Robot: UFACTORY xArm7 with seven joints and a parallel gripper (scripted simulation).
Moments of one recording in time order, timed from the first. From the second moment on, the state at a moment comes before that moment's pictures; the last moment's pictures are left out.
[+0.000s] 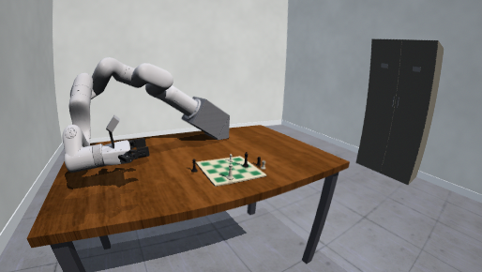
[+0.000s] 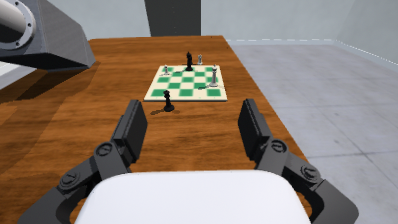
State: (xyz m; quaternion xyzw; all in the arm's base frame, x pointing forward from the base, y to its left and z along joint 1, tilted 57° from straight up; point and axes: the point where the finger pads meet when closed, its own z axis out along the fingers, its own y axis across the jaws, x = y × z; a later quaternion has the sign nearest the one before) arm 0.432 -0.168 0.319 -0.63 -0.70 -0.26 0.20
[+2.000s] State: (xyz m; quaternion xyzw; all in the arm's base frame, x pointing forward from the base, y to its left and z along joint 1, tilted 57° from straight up) arm 0.414 -0.068 0.275 -0.67 -0.74 0.01 0.04
